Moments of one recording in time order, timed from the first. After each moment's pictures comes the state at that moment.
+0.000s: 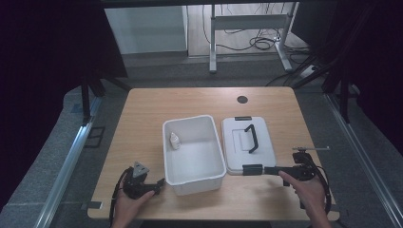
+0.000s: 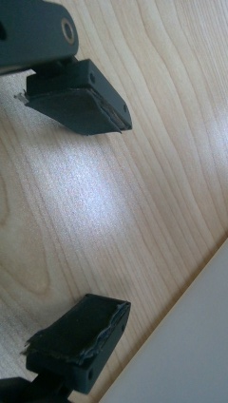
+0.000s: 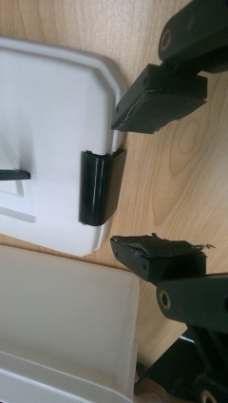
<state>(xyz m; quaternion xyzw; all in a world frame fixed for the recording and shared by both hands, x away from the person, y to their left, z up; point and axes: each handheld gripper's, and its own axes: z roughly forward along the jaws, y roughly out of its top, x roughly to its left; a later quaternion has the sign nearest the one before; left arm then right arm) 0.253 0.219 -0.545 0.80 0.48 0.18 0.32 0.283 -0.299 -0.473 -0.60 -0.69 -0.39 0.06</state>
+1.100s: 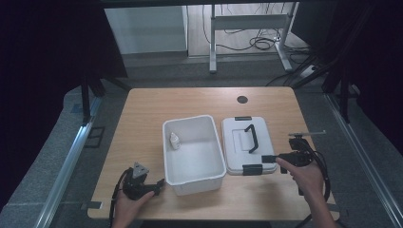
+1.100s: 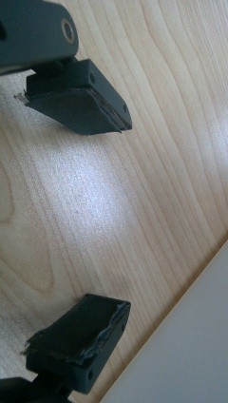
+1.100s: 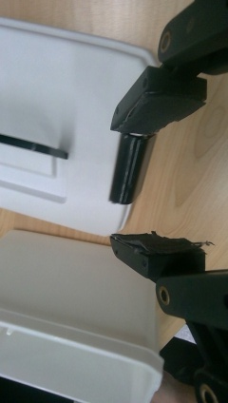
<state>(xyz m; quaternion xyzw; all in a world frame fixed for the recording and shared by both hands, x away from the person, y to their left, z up) 0.251 0.219 -0.545 0.79 0.48 0.18 0.32 0.310 -0.283 -0.437 -0.60 -0.71 -0.37 0.06</state>
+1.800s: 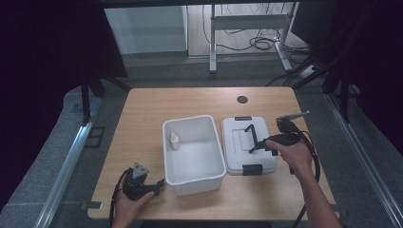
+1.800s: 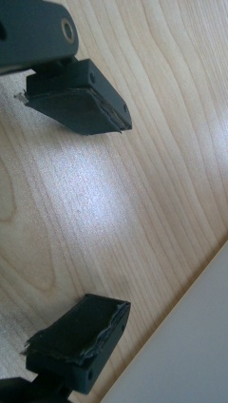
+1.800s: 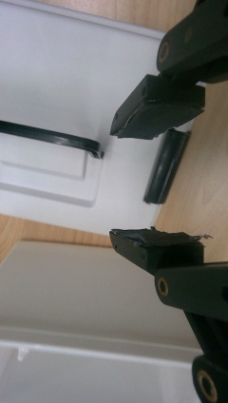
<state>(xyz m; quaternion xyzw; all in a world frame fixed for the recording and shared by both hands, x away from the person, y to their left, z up) 0.251 0.219 -0.545 0.79 0.48 0.18 0.33 0.369 -0.262 -0.429 -0.62 -0.72 -0.30 0.10</state>
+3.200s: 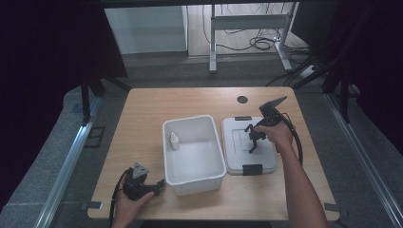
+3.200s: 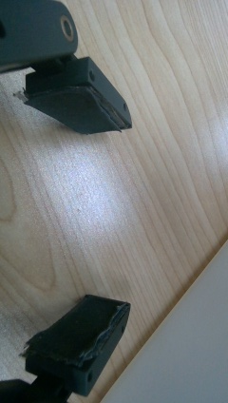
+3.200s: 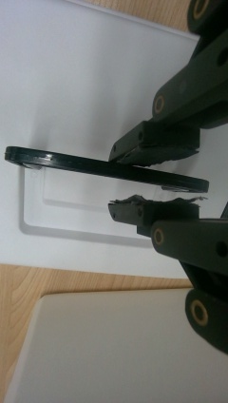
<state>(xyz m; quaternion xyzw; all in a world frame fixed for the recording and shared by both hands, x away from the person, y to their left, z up) 0.251 0.219 -0.545 0.79 0.48 0.18 0.32 0.450 -0.234 -0.453 -0.64 -0.73 -0.20 0.10</state>
